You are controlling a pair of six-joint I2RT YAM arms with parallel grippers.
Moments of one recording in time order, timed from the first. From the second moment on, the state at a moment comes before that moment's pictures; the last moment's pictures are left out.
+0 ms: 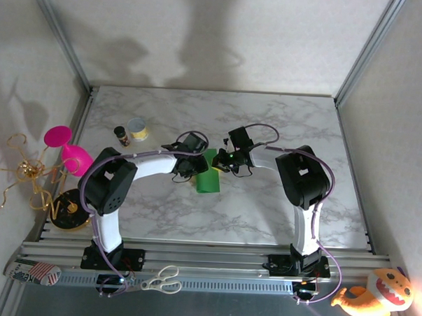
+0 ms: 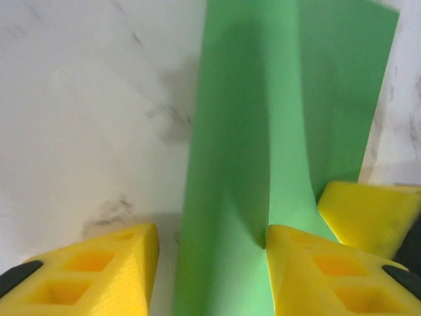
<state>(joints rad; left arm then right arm) -0.59 1.87 1.14 -0.35 -0.02 -0.94 0.54 2.03 1.20 -0.18 -0.49 0.71</state>
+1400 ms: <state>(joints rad) -0.55 1.98 1.23 -0.33 0.23 -0.83 0.55 2.05 1.25 -0.27 -0.46 0.70</state>
